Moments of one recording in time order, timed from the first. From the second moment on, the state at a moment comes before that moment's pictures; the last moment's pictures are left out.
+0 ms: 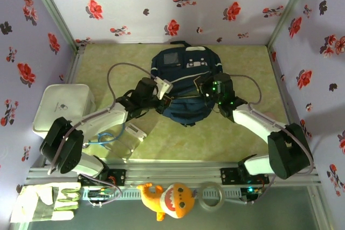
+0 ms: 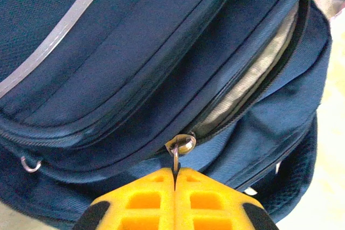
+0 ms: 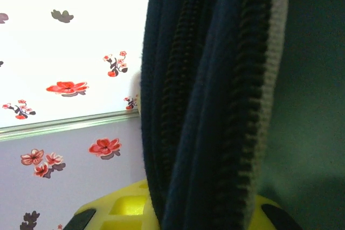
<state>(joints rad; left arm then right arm) -0.72 1.46 0.91 -0.13 0.17 -0.09 0.44 1.35 0.75 0.21 -0.18 1.41</state>
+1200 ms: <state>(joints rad) -0.36 1.78 1.12 -0.08 0.33 0.04 0.36 1.44 0.89 0.13 -0.39 1.29</state>
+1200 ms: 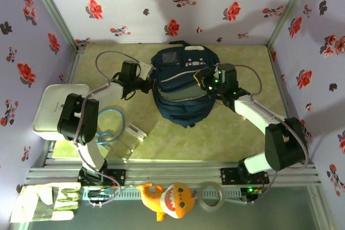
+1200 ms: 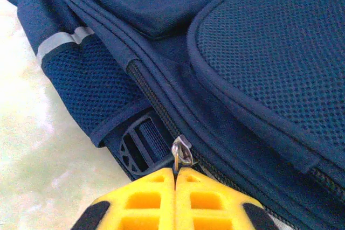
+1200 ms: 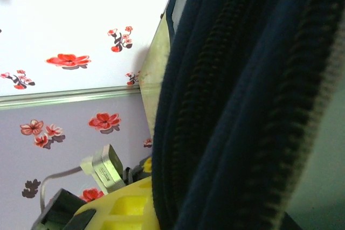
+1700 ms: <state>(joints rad) -0.23 1.79 1.13 -0.13 0.23 -0.08 0.41 1.69 1.02 0.21 -0.45 1.28</state>
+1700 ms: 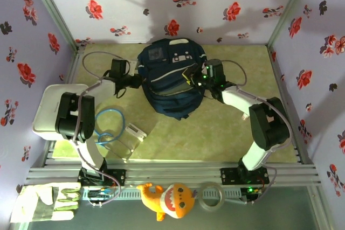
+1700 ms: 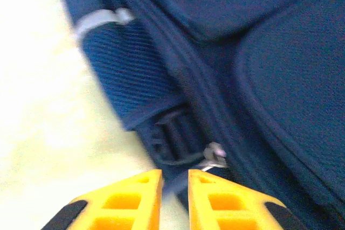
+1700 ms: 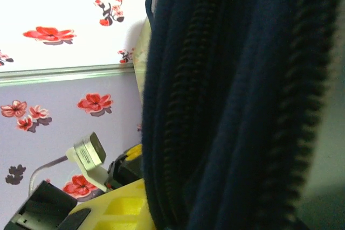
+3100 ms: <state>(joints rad) -0.18 1.43 1.14 -0.42 0.17 -0.38 -0.43 1.11 0.60 -0.67 0.28 0.85</state>
